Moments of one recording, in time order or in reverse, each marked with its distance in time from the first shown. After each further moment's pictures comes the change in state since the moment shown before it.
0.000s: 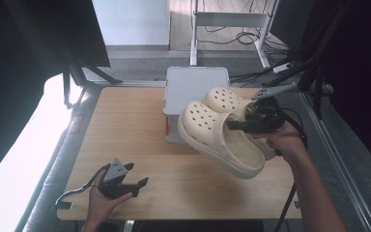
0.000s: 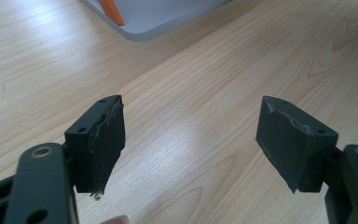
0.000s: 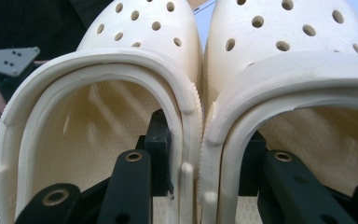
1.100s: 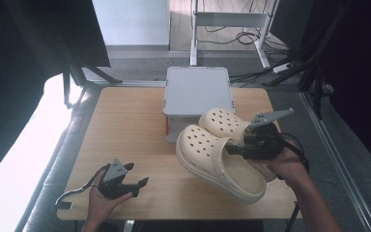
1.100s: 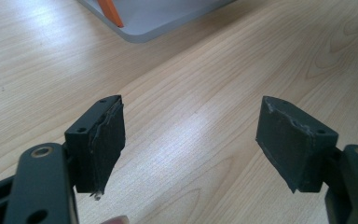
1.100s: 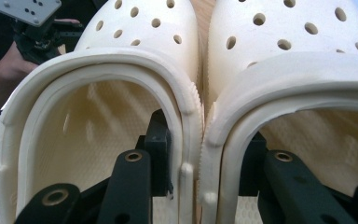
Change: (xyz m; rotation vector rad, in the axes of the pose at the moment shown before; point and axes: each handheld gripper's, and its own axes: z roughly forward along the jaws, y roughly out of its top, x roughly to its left) left arm 0.000 0.000 0.000 -0.009 0.000 -0.002; right arm 0.038 -0.042 -0.003 0.049 0.019 -0.045
